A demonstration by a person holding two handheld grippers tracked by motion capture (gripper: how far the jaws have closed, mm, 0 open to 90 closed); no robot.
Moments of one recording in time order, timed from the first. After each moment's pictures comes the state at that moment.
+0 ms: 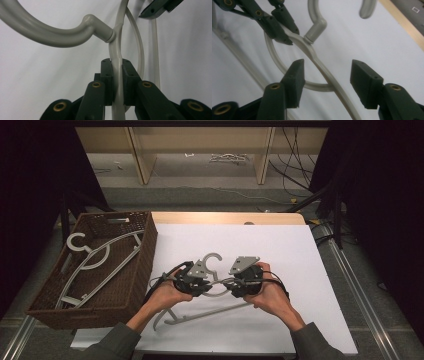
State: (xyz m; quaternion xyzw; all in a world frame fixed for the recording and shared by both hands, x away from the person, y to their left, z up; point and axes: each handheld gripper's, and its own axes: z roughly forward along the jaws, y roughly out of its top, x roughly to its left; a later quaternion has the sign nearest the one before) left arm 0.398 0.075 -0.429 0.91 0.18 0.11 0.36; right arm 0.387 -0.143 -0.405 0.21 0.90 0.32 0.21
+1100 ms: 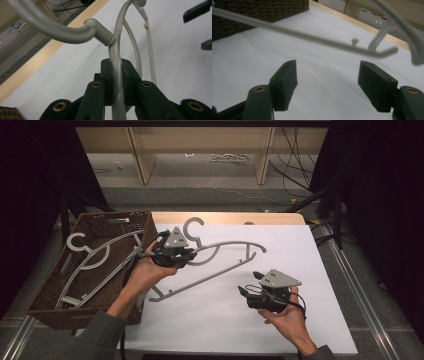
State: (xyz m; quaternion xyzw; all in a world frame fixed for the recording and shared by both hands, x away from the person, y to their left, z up) left arm 0.408 0.115 -0.330 0.86 0.24 0.22 0.39; right arm 0.339 -0.196 -0.419 0.32 0.80 0.45 0.25
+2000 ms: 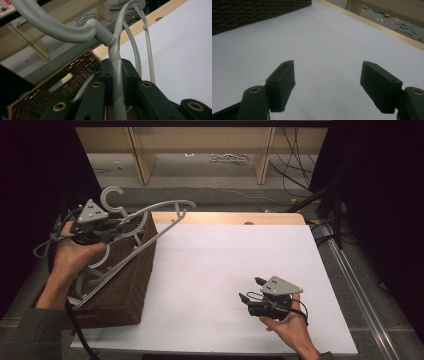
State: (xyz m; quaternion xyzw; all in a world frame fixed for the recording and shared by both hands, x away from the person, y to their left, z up) left arm 0.418 0.282 -0.291 0.78 0.38 0.34 0.36; right arm 0.326 -0.199 -0.425 0.32 0.80 0.44 0.24
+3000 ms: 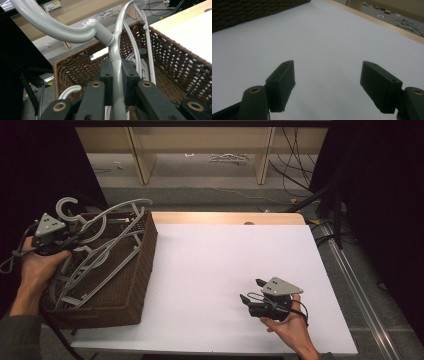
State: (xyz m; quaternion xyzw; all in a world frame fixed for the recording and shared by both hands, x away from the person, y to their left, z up) left arm 0.417 0.381 -0.343 0.73 0.45 0.37 0.36; right arm 0.326 -0.202 -0.431 0.33 0.80 0.44 0.24
